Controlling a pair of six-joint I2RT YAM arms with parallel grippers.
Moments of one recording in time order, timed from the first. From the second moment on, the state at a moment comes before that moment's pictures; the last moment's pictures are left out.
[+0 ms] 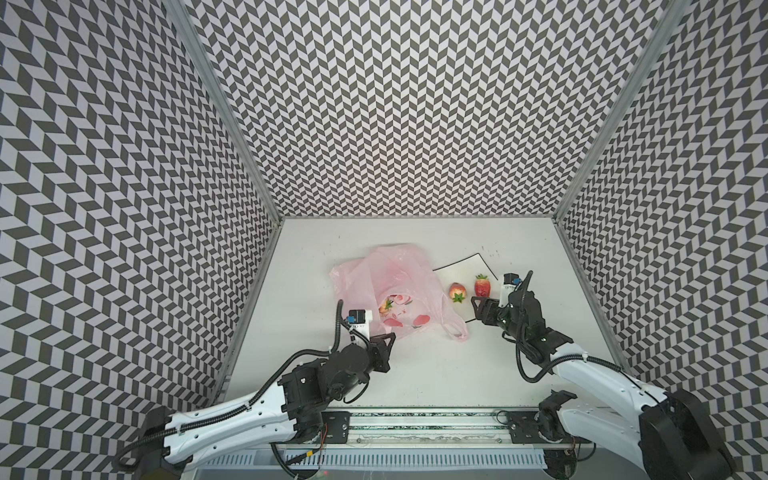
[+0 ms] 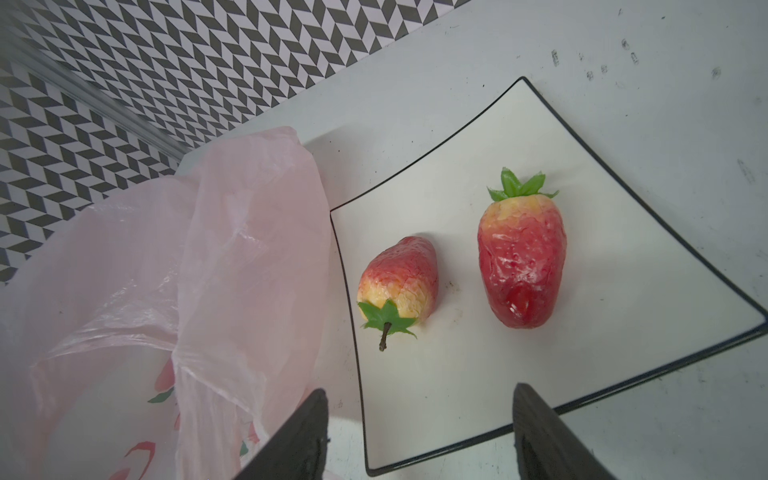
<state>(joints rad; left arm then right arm) -1.13 0.57 0.37 -0.16 -0.41 -0.89 0.42 1.07 0.41 0.11 0.01 0.56</state>
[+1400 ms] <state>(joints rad) -0.93 0.31 0.27 -0.09 -0.24 -1.02 0.93 1.85 1.00 0.32 0.02 0.67</state>
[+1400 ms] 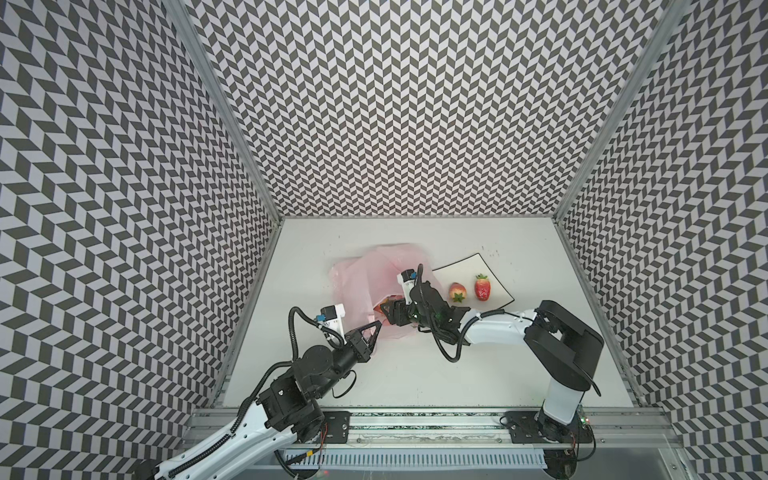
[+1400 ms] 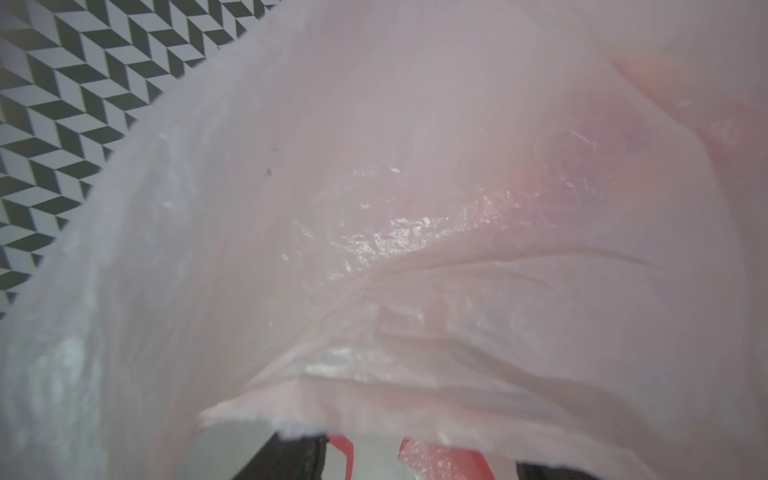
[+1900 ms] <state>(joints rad) -0.93 0.33 0.27 -0.09 -0.24 -1.01 0.93 2.09 1.21 0.31 0.10 0.71</state>
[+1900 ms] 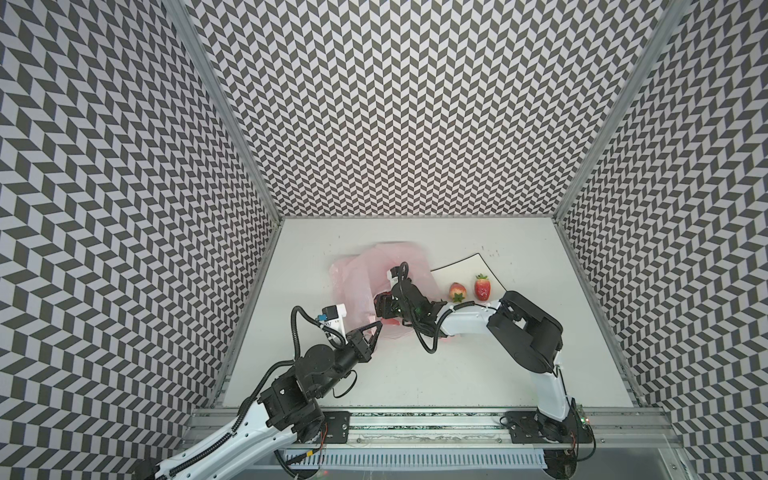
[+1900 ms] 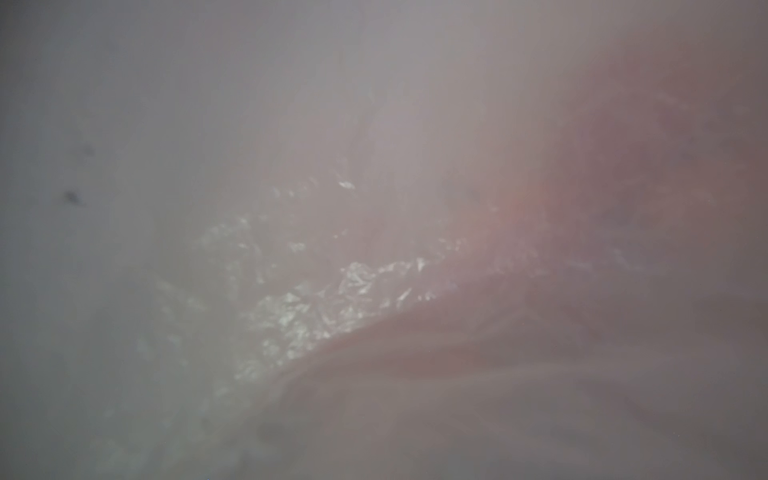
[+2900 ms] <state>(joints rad) -0.93 0.35 0.25 -0.09 -0.27 -1.04 0.96 2.06 1.15 0.31 0.11 0.69</state>
